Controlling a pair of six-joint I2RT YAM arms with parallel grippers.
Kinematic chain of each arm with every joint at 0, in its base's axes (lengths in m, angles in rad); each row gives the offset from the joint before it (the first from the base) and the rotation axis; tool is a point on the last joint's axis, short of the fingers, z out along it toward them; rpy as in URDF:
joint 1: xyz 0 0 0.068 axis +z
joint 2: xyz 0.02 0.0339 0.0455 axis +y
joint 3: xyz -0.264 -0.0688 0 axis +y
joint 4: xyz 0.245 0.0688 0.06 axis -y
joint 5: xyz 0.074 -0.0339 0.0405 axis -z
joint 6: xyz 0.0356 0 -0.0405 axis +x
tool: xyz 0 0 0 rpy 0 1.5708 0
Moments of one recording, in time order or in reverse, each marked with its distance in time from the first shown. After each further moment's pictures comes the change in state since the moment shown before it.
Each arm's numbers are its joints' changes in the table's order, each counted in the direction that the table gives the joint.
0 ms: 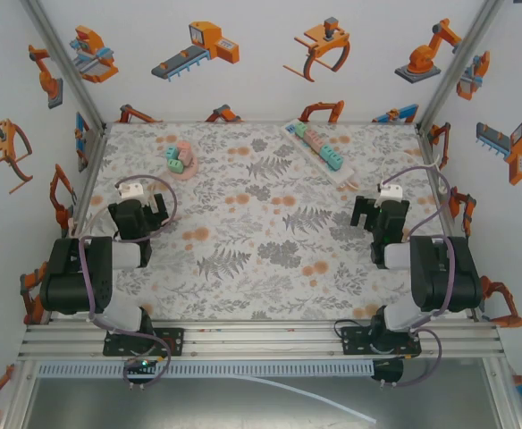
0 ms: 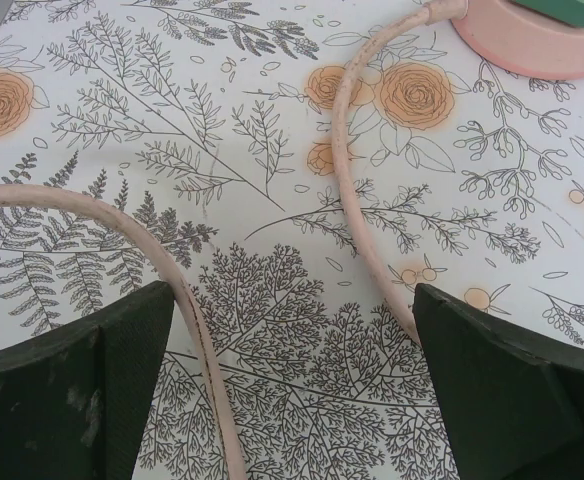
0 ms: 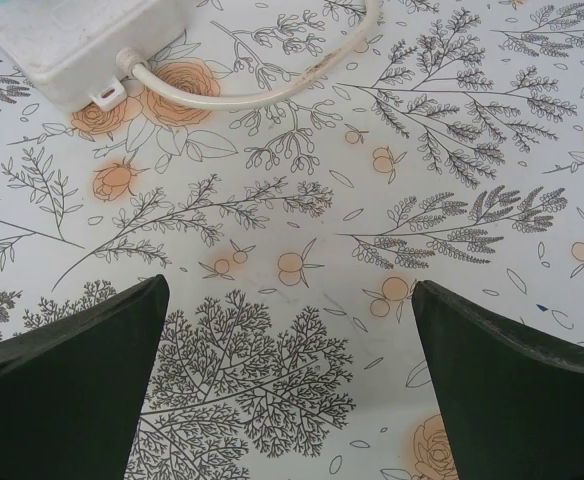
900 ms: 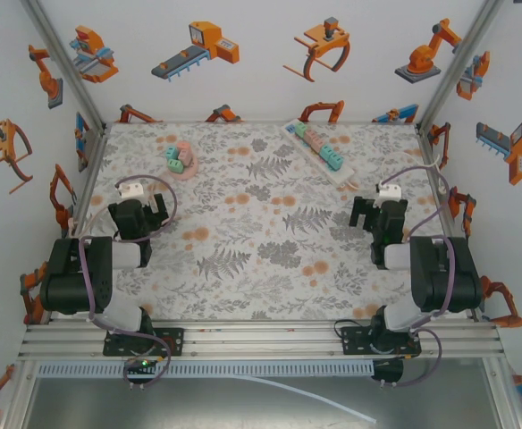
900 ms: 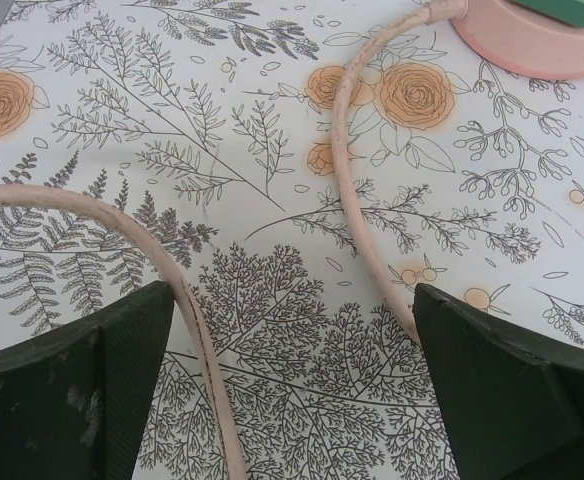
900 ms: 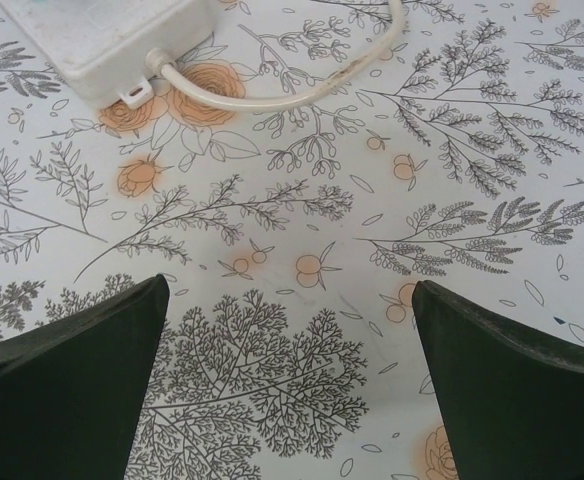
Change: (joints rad) left arm -0.005 0.000 0.000 0.000 -0.003 0.000; right arm -0.001 -0.009 0.011 0.016 -0.049 -0.013
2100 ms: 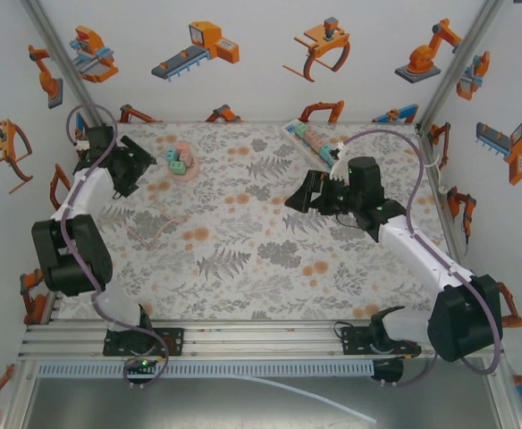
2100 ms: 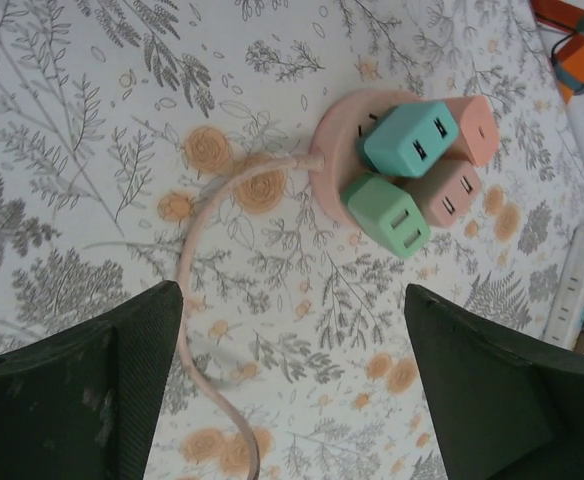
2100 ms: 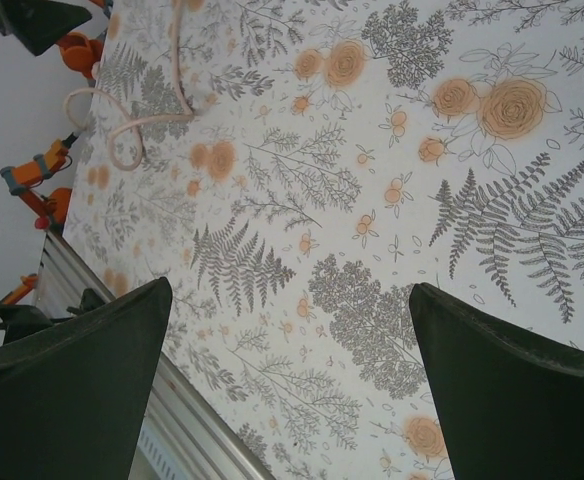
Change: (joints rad) left arm 0.125 0.178 -0.935 -1.181 0.260 -0.685; right arm 0.371 -0.276 -0.544 -0.966 -0.548 0.486
